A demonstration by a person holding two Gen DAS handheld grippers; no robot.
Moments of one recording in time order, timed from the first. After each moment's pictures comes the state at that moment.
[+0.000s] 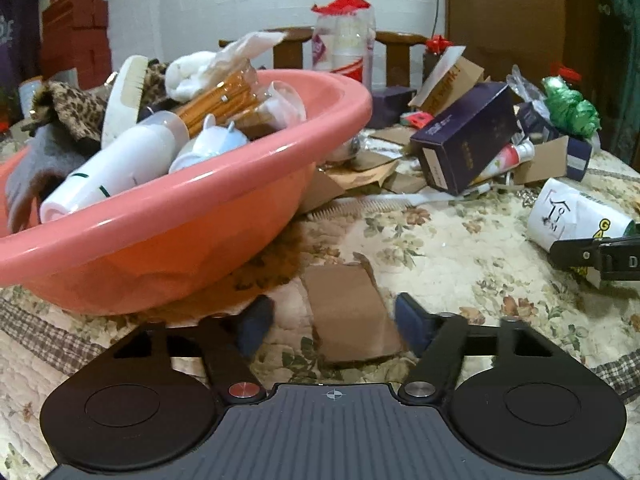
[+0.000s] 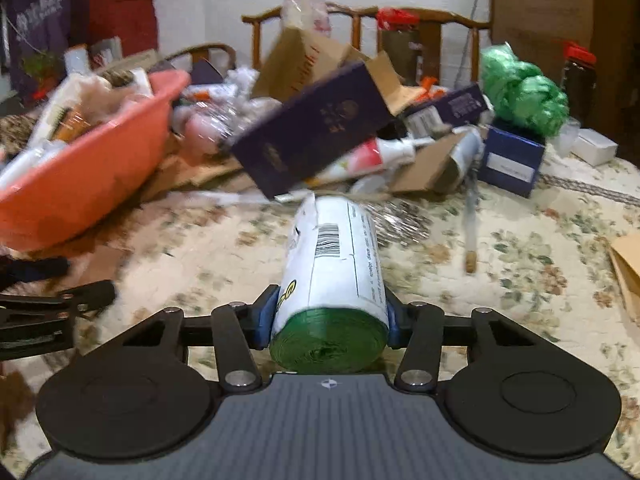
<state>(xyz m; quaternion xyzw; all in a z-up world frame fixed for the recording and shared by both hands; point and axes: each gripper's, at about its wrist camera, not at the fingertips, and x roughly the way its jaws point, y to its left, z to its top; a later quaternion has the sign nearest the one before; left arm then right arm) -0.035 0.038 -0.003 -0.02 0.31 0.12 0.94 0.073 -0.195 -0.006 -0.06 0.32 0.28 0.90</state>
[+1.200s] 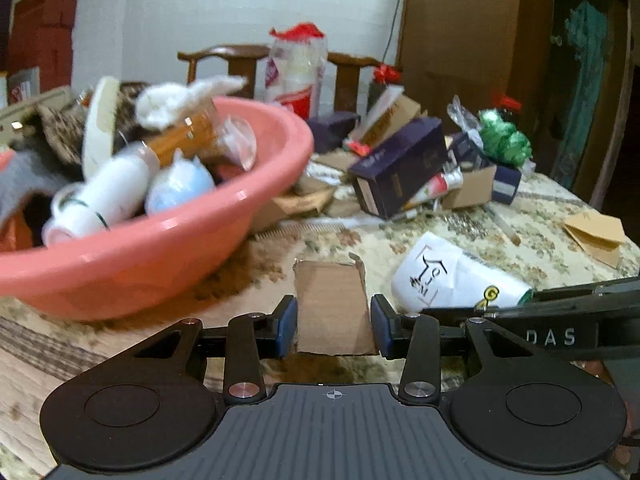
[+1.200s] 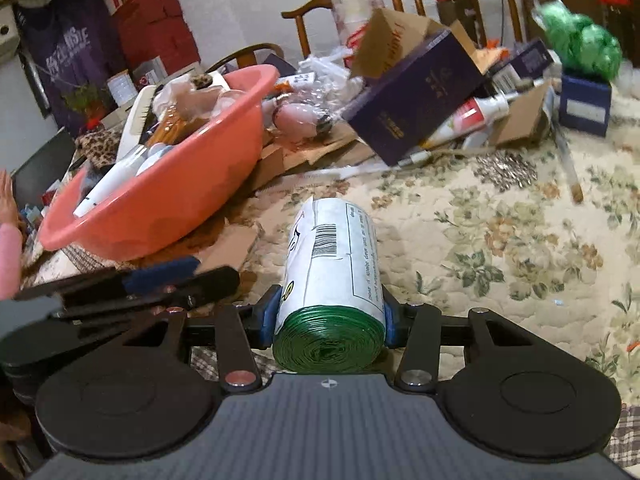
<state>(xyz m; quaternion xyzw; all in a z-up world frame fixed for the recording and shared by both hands) -0.066 0.032 0.025 -0.06 0.28 0.03 0.96 0.026 -0.167 0.001 0.03 0.37 0.35 0.86</state>
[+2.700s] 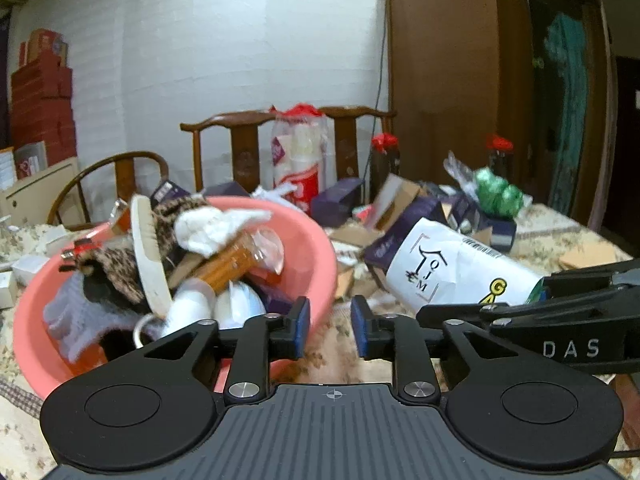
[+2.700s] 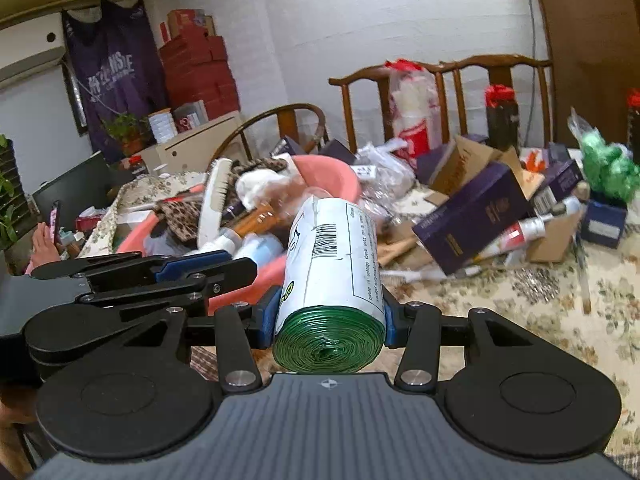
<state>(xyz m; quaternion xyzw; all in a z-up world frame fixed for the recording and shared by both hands) -0.083 0.039 0.098 0.01 0.23 0.03 0.97 -0.011 -0.149 0.082 0.03 0.28 0.37 0.88</state>
